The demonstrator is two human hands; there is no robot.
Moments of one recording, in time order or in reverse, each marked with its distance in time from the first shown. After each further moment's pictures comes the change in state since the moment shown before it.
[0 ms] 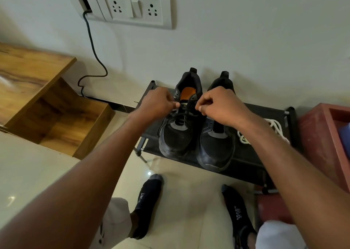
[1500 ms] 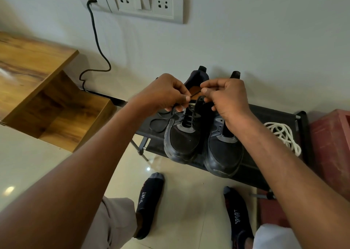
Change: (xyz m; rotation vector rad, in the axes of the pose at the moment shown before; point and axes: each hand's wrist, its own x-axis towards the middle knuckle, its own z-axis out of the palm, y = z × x) left_hand 0.000 0.007 -0.034 -0.466 -0.231 0.067; right_hand 0.024 -0.013 0.025 0.563 0.361 0.110
